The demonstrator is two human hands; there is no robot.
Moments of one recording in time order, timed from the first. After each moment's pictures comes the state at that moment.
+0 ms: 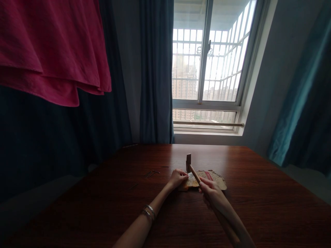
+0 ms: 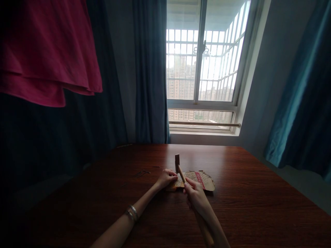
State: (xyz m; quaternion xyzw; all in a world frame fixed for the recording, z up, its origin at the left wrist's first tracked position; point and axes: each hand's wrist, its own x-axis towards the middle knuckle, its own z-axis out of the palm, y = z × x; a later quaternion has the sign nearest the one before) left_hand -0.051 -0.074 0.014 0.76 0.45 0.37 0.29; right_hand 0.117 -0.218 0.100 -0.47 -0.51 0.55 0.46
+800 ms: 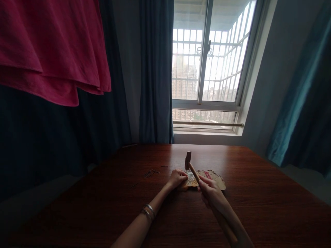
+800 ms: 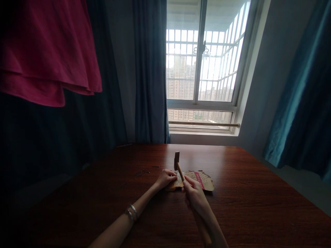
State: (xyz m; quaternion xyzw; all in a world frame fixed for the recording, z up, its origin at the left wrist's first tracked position) left_hand -0.051 -0.078 0.018 0.77 0.44 0.37 0.29; right_hand 0.116 -0.217 0.096 -0.46 -0.50 0.56 0.47
